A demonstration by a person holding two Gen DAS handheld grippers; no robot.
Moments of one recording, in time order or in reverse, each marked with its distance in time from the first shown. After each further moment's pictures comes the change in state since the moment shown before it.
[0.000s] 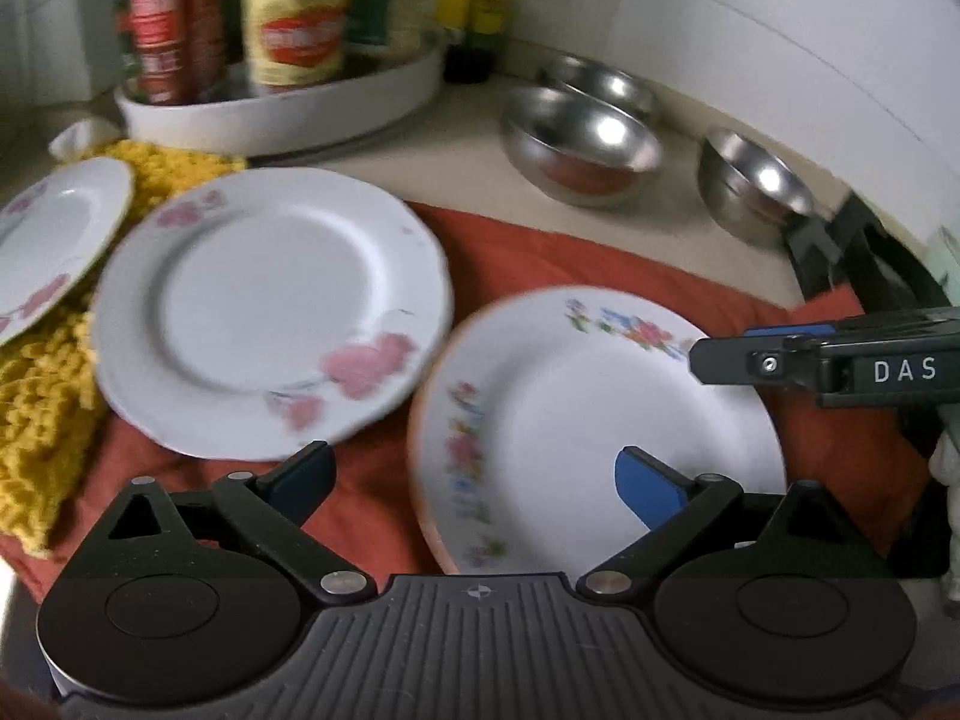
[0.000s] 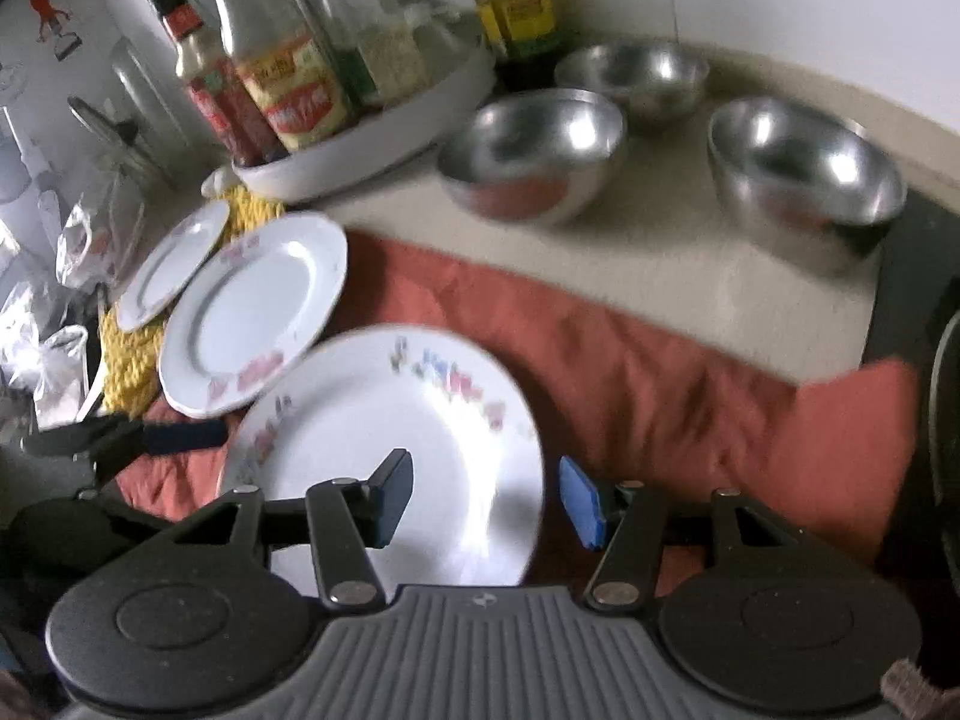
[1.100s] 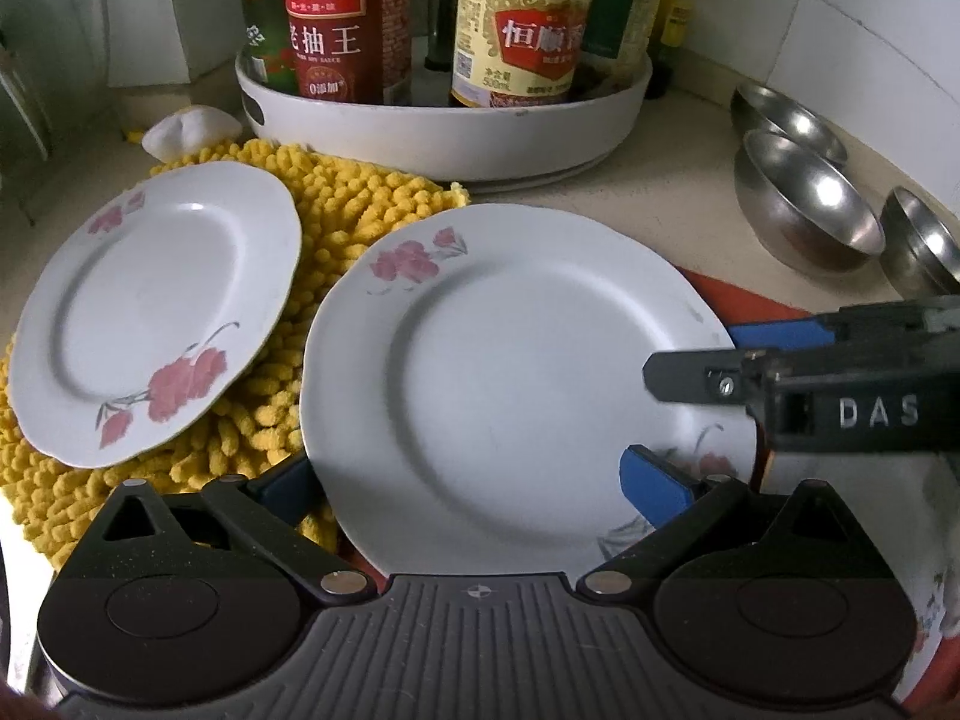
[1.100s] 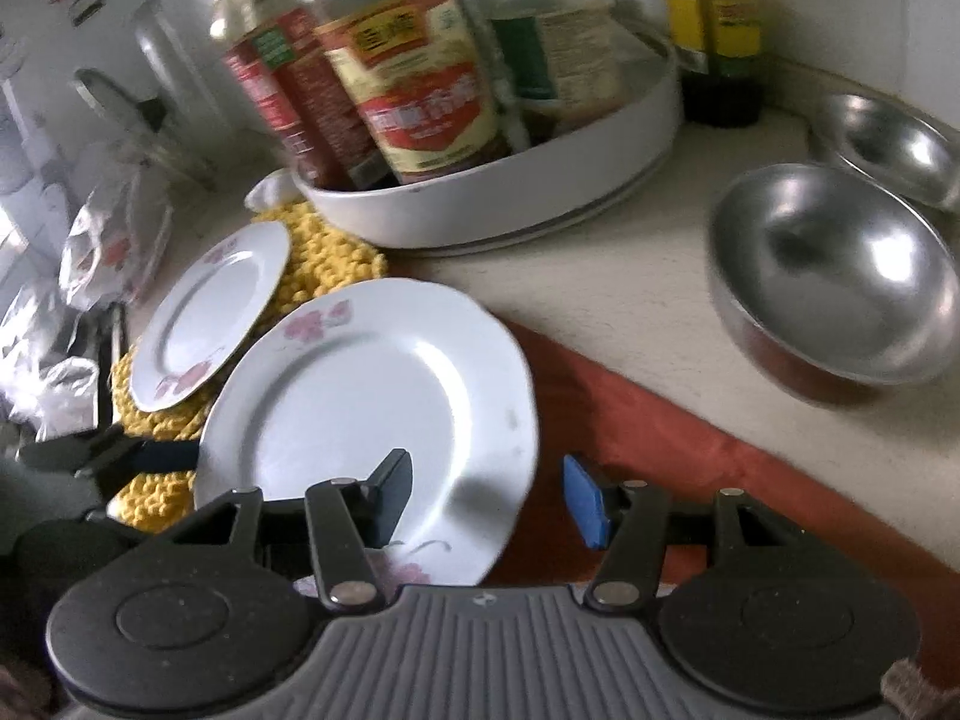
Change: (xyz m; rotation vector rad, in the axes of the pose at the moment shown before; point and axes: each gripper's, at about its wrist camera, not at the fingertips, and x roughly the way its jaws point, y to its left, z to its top) left arm 0.034 0.101 0.051 -0.031 0.050 0.124; right arm 0.110 0.096 0.074 -0.088 0.027 0.073
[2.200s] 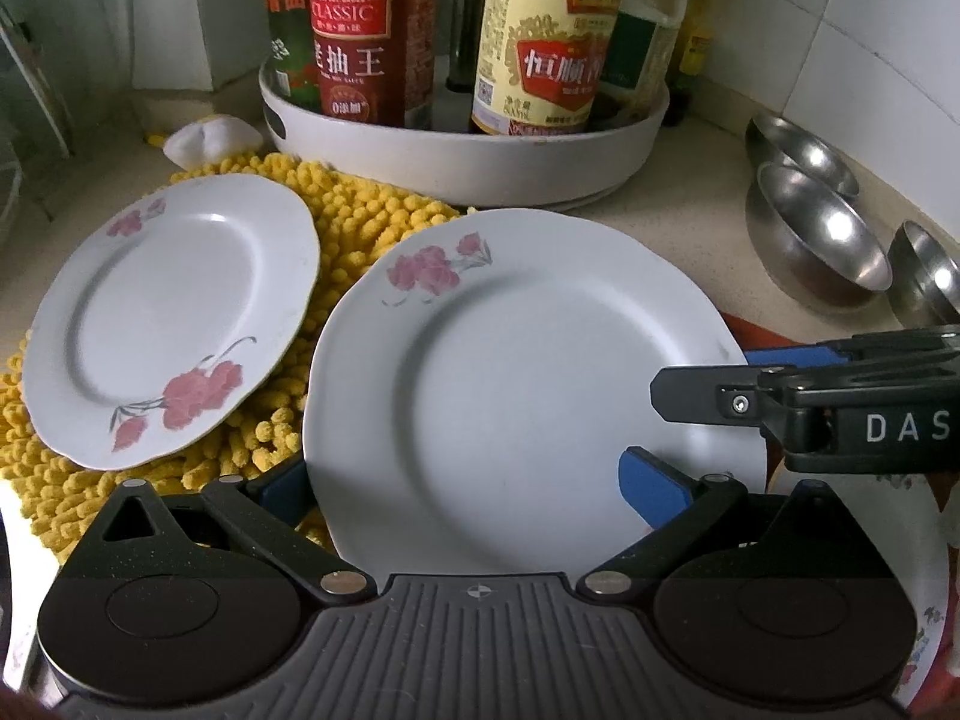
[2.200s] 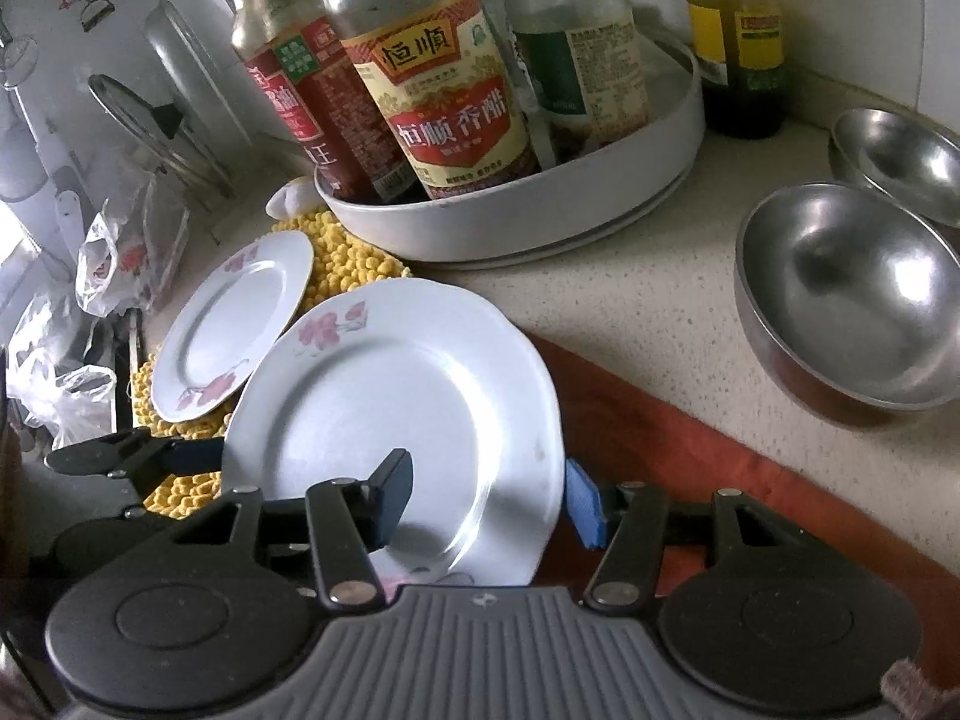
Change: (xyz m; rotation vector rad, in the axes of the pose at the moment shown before) left arm -0.006 0.005 0.003 -0.040 -0.028 0.007; right arm -0.007 0.007 0.007 0.015 0.005 0.024
